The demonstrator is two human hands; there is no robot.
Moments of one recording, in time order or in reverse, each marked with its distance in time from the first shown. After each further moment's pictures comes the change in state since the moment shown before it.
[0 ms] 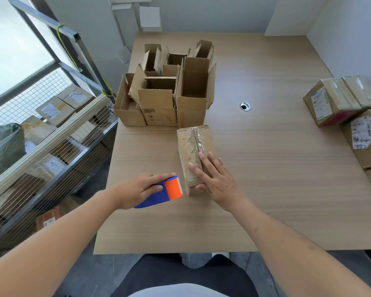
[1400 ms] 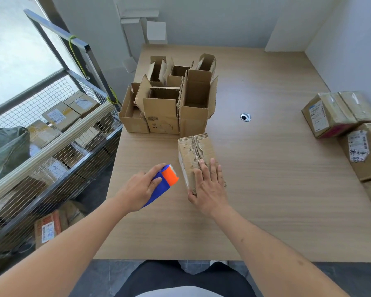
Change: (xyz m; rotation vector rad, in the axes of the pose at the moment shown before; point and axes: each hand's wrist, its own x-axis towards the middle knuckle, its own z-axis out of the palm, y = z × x) left_hand 0.009 0.002 0.012 0.007 0.391 -0.160; right_hand 0.026 -0.053 -0.011 -0.030 -0.188 0.322
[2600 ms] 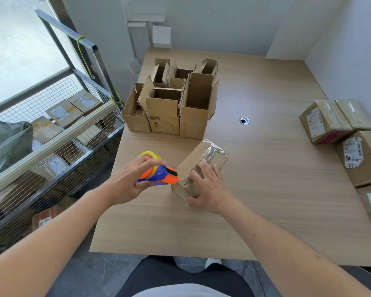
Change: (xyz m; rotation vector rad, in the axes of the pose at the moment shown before) left_hand -0.029 0.018 -0.048 -0.074 0.073 0.377; right_hand -0.008 0.020 -0.030 0.134 -0.076 -0.208
